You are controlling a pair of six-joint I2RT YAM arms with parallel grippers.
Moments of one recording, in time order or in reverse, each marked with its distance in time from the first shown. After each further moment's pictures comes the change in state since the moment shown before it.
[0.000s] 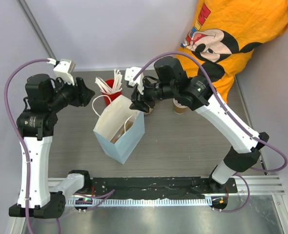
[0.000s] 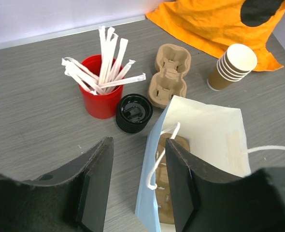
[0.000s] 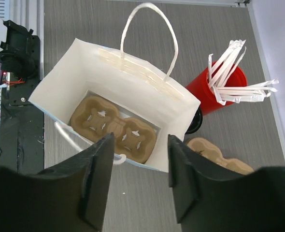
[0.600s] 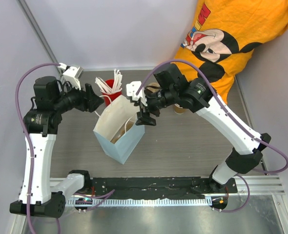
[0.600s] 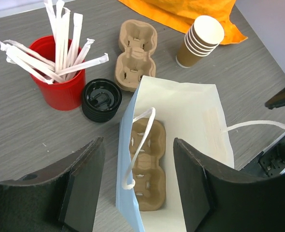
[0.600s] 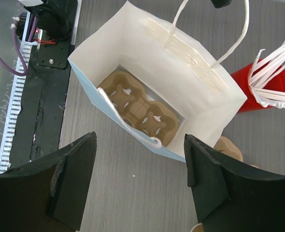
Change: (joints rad) left arm 0.000 -0.003 -0.103 0.014 0.183 0.004; right arm -0.001 -0.034 -0.045 -0.146 -0.131 -0.170
